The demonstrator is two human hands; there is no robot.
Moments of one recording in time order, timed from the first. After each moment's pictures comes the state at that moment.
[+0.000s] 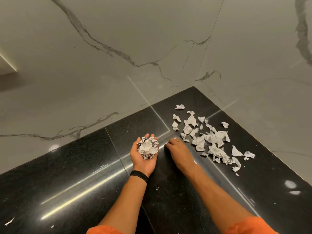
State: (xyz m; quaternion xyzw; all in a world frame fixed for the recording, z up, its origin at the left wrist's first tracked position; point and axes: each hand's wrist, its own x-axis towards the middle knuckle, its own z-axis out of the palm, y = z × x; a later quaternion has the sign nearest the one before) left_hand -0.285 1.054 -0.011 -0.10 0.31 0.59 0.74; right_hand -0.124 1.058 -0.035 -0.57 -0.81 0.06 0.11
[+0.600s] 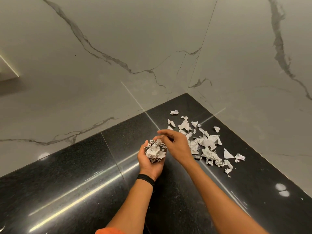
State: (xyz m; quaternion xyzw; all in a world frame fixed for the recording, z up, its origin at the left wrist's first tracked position) left_hand -0.253 1.040 0.013 -0.09 0.27 0.54 0.79; right_hand -0.139 1.053 0.062 -0.59 -0.58 0.38 0.41
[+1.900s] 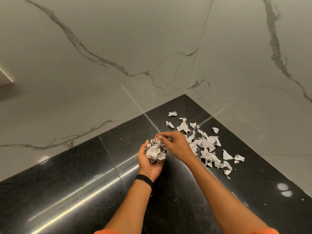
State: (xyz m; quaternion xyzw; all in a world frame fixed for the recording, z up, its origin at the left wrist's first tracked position) left_hand -0.248 1.044 0.025 -0.06 0.28 0.53 0.80; right_hand -0.121 1.068 0.062 -0.58 -0.64 0.36 0.35
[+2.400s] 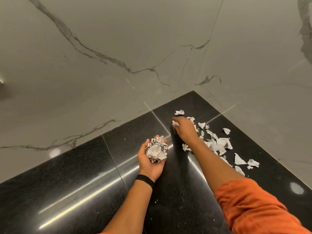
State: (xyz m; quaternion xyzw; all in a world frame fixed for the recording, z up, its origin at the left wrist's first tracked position) left_hand -0.256 1.070 0.006 -0.09 0.32 0.54 0.77; right_hand -0.088 1.172 0.015 -0.67 -0.70 0.16 0.17
